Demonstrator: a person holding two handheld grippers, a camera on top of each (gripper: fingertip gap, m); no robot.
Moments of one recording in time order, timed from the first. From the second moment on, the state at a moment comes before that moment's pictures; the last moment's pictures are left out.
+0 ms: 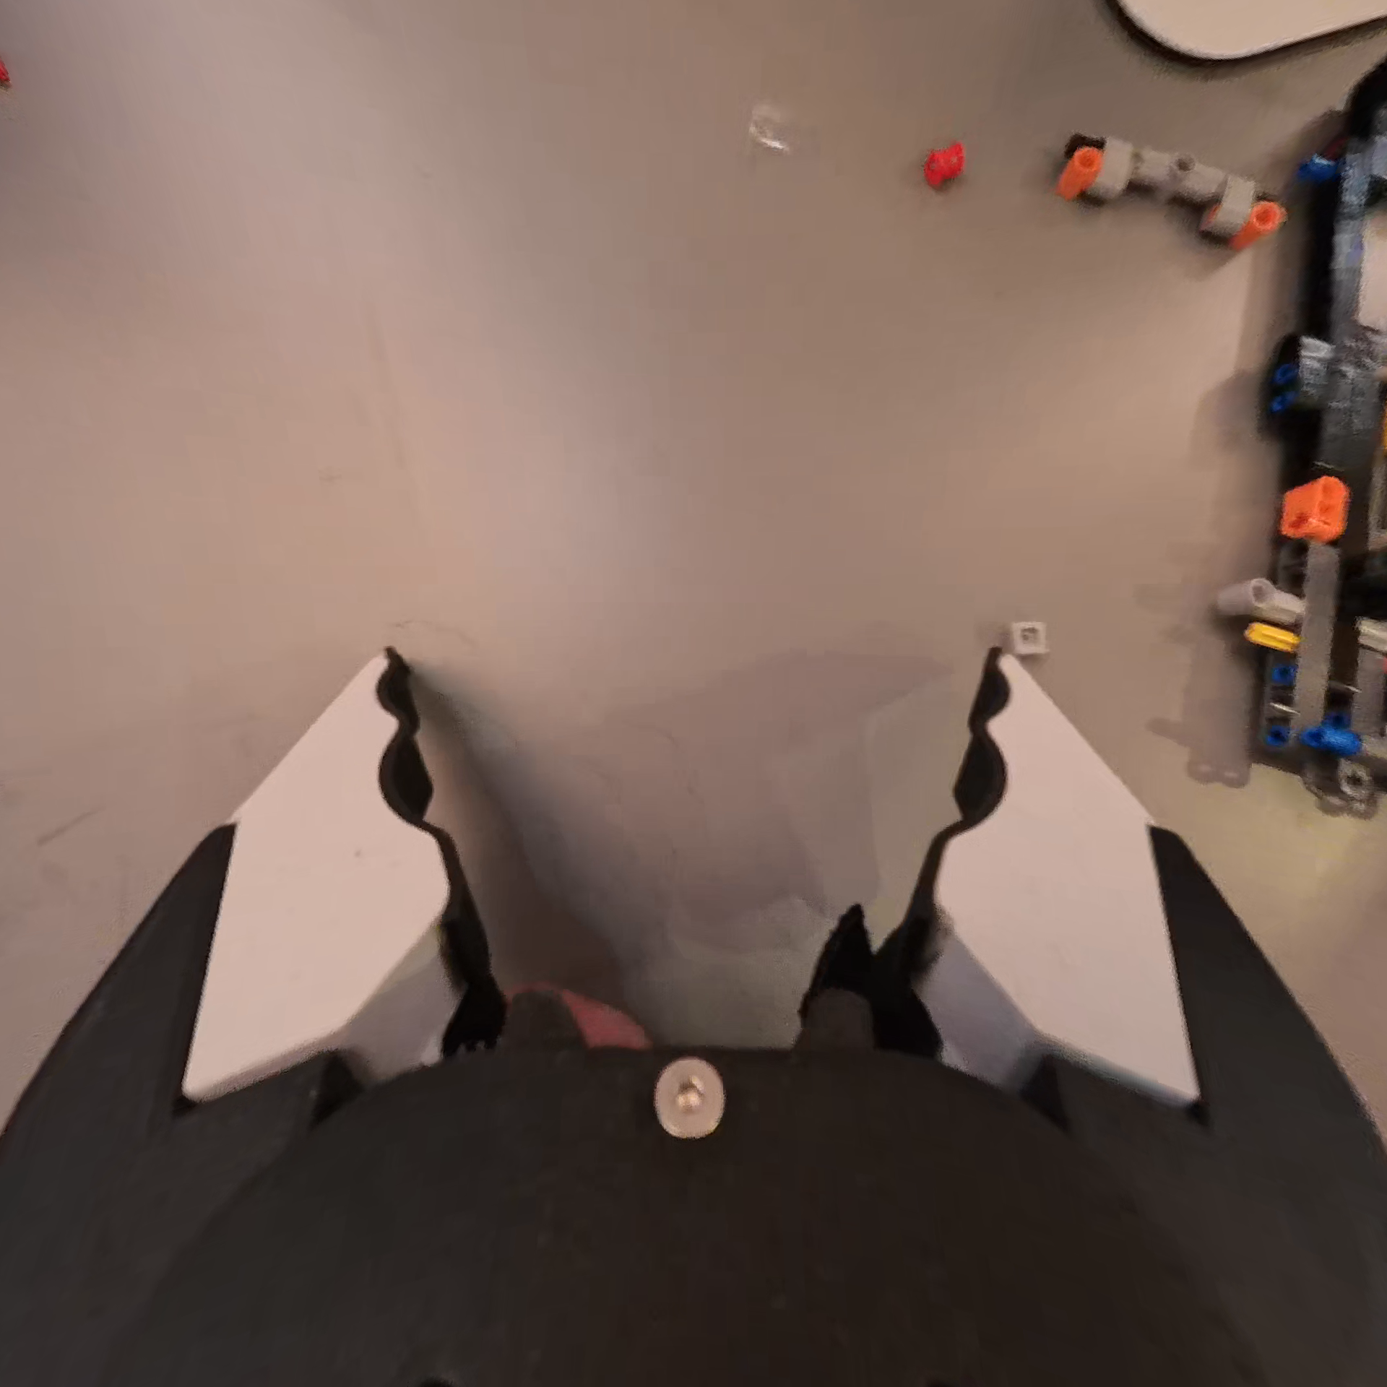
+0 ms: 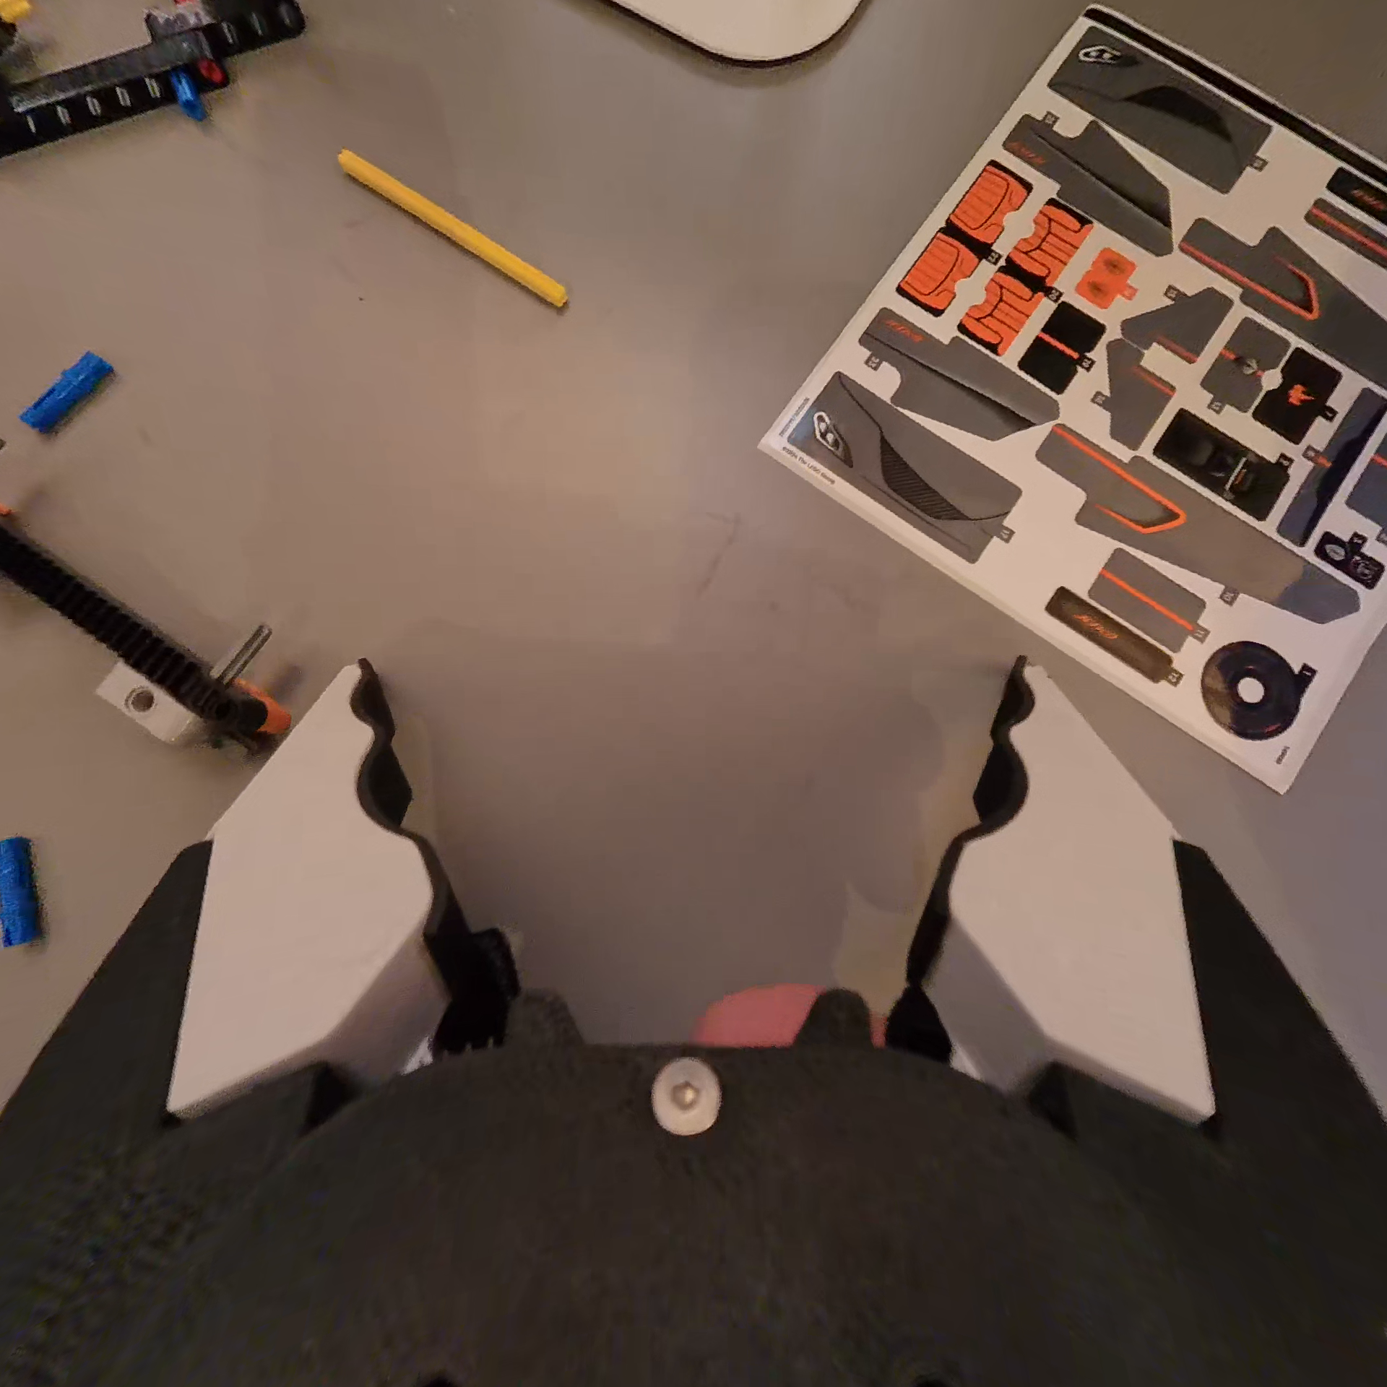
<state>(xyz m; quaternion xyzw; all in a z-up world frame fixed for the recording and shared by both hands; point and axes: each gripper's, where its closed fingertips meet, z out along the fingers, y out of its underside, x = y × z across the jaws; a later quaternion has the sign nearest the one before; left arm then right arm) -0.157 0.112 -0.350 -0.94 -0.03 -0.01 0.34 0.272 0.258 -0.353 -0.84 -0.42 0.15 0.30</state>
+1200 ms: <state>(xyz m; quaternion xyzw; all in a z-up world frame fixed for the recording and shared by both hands) -0.142 0.110 -0.358 -0.94 -0.01 0.01 0.33 0.283 0.275 -0.352 -0.84 -0.41 0.15 0.31</state>
